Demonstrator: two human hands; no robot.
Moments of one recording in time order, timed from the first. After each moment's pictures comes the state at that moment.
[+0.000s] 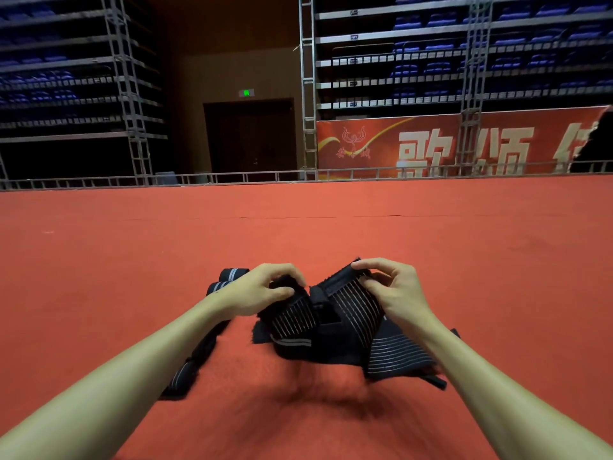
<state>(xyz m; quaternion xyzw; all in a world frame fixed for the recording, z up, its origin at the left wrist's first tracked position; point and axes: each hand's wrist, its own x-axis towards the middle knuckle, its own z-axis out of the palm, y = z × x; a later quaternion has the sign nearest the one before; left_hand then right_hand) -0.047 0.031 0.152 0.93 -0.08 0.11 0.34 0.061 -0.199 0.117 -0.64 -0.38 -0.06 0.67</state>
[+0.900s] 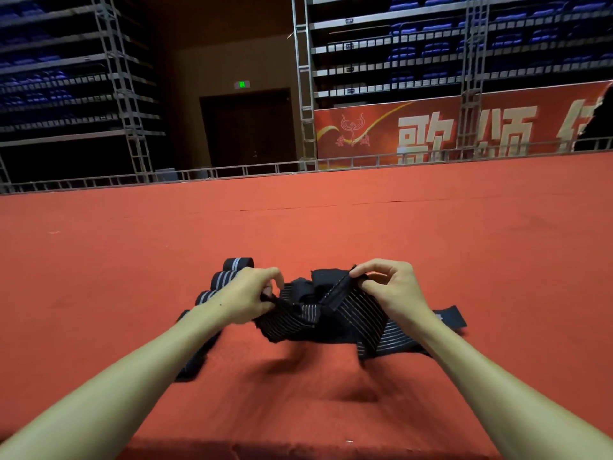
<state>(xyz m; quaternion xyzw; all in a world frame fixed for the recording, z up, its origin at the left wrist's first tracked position) -0.057 0.051 0.120 0.98 -0.02 0.15 0.09 0.046 -0.203 0.093 -0.64 -0.36 -0.04 0.68</state>
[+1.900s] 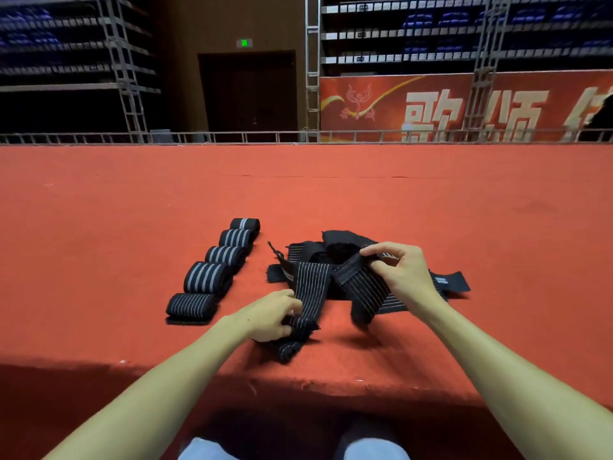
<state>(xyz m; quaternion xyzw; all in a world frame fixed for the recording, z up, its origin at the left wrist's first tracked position) -0.076 0.049 0.006 0.99 -0.08 0.01 0.06 0.020 -0.195 0.059 -0.70 -0.34 -0.08 0.62</state>
